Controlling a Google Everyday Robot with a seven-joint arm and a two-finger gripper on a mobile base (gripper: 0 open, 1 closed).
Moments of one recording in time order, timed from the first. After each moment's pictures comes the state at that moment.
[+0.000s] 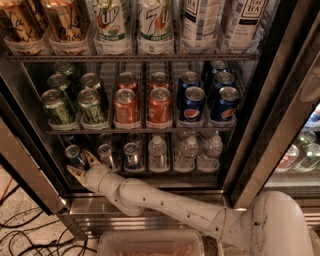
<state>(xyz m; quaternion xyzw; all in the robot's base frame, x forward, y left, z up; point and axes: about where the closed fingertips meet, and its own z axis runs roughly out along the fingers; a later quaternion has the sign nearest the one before) 0.613 0.289 0.591 -0.38 0.61 0.30 0.63</state>
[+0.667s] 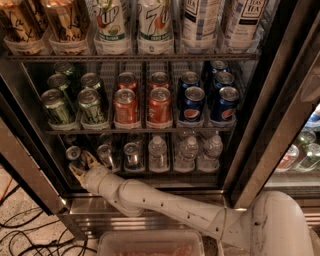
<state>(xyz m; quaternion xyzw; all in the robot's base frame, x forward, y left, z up) 0.613 0.289 0.591 -0.38 0.61 0.30 0.63</state>
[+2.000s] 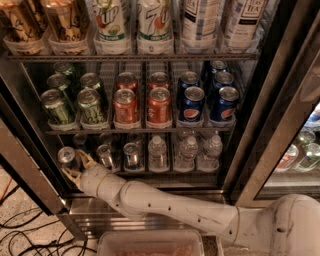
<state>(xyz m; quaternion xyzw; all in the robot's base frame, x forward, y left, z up) 0.574 0.275 0.654 -0.41 0.57 0.28 0.66</state>
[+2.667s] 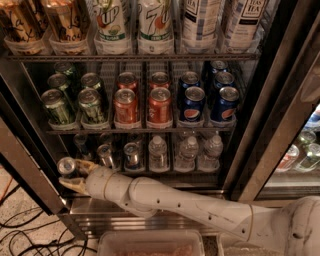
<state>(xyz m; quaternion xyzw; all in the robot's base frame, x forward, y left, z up) 0.549 0.265 0.662 -0.44 0.56 0.32 0.63</state>
